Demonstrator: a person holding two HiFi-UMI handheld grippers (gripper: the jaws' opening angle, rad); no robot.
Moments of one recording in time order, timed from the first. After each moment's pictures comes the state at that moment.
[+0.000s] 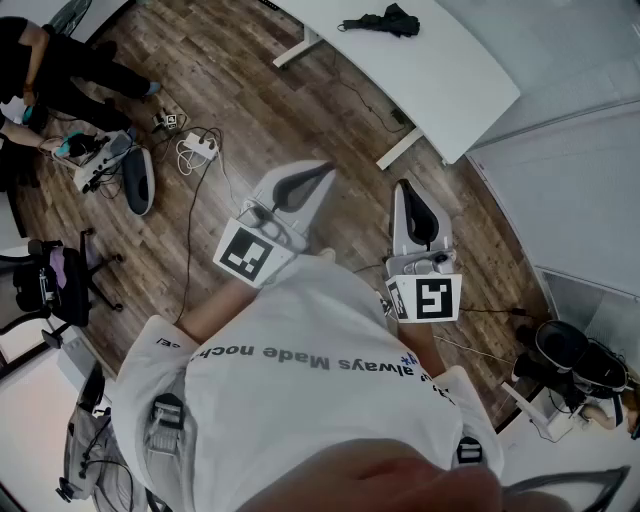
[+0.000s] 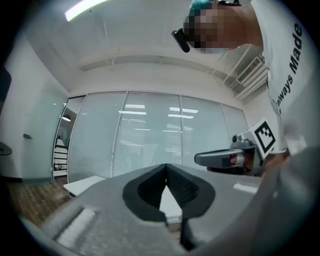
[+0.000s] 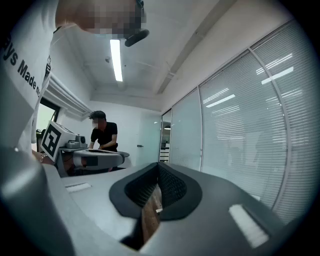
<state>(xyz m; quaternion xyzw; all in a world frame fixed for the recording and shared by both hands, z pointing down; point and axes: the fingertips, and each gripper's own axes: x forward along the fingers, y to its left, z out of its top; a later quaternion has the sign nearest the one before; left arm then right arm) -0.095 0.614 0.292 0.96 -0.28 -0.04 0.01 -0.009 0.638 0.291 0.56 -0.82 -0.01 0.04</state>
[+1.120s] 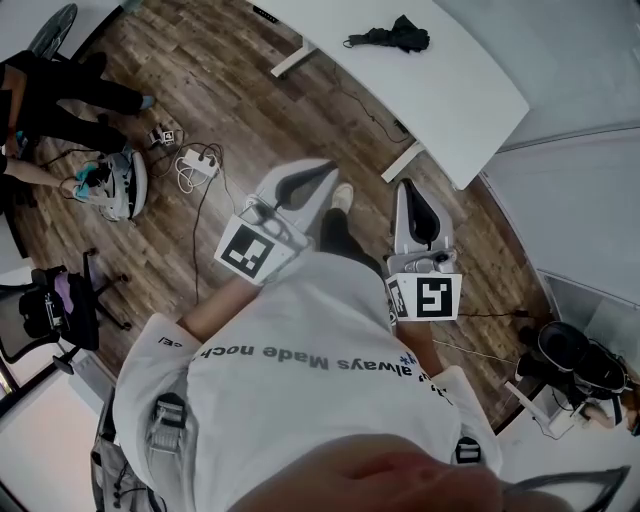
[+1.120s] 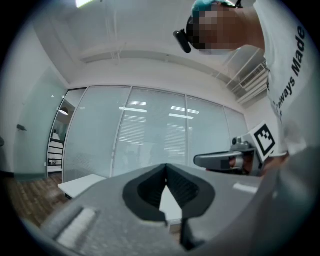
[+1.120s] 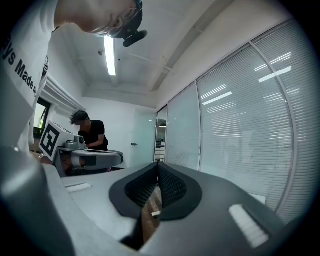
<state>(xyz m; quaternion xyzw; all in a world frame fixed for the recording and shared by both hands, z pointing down) -0.133 0.469 0.308 0.97 -0.26 -0.05 0.03 -0.047 0.495 0.308 0.59 -0.81 -0.01 0.05</state>
